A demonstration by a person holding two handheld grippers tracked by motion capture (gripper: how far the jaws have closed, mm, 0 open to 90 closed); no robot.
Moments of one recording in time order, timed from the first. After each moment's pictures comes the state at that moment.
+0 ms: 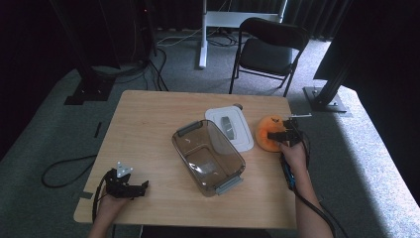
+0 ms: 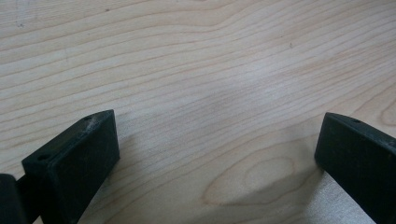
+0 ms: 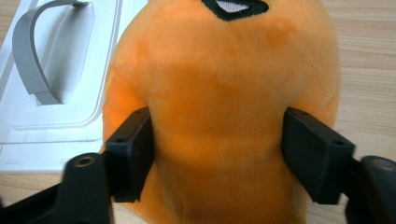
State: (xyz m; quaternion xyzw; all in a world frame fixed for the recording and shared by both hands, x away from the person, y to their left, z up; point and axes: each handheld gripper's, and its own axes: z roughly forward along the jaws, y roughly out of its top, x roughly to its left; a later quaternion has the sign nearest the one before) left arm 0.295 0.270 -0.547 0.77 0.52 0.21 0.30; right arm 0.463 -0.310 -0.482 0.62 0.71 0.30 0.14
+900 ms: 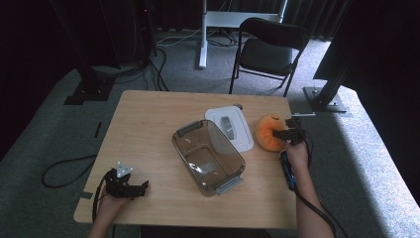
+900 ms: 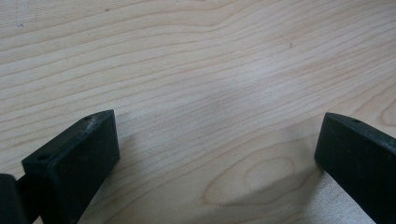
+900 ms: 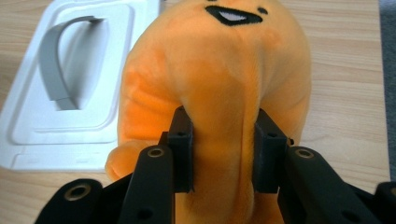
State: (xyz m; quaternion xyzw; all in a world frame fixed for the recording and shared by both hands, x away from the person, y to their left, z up) left arm 0.296 0.270 -0.547 0.77 0.52 0.21 0.30; right arm 0.454 -0.311 -0.464 0.60 0.71 0.32 0.15
